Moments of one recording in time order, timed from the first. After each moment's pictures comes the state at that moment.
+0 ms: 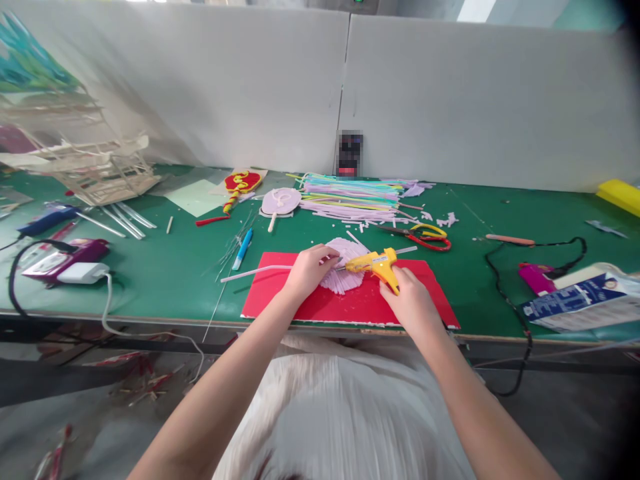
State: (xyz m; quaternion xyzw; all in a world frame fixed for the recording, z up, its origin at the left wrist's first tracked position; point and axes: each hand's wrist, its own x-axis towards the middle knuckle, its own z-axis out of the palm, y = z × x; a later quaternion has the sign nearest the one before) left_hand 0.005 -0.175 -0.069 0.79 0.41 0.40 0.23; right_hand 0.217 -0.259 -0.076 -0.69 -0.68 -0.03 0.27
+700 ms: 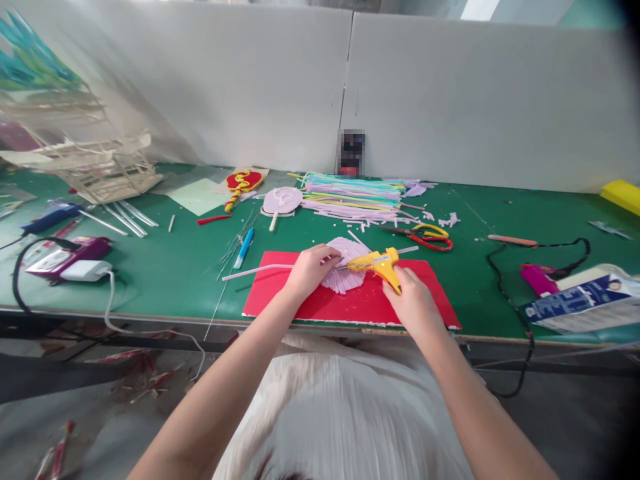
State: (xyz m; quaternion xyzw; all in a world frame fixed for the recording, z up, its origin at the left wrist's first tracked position) left_hand 0.004 -0.175 -0.069 0.79 0.40 0.40 0.22; right_hand 0.219 -0.259 -0.079 -0.68 -0.67 -0.02 0.28
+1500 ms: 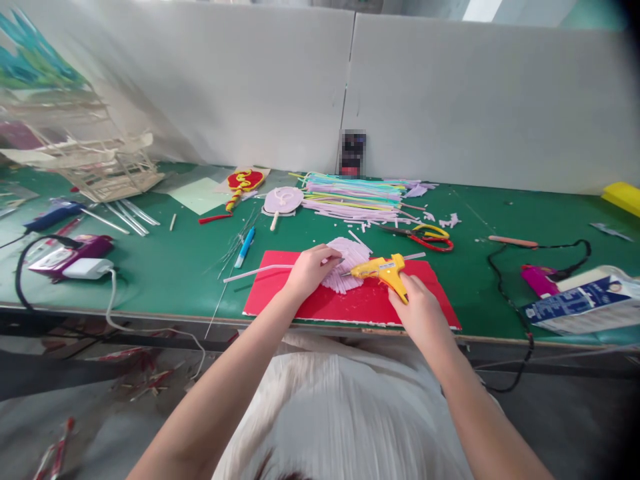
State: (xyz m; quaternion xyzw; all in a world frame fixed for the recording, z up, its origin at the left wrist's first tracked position) left_hand 0.002 -0.176 -0.073 0.80 0.39 0.41 0.22; right_hand 0.227 -0.276 -0.082 -0.67 -0.69 -0.04 0.27
